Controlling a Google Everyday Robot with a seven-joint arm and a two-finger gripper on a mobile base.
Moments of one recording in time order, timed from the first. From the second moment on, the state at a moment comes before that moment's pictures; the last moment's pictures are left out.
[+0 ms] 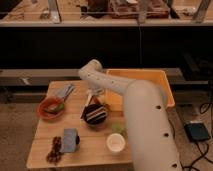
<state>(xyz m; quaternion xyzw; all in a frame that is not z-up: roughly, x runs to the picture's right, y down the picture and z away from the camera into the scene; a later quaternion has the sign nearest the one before) -0.026 0.052 0.935 -0.32 0.01 -0.20 0.93</state>
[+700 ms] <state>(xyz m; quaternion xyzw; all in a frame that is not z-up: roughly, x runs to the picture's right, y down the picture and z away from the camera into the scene) -0.030 0.063 0.943 -0.33 0.01 -0.19 0.92</state>
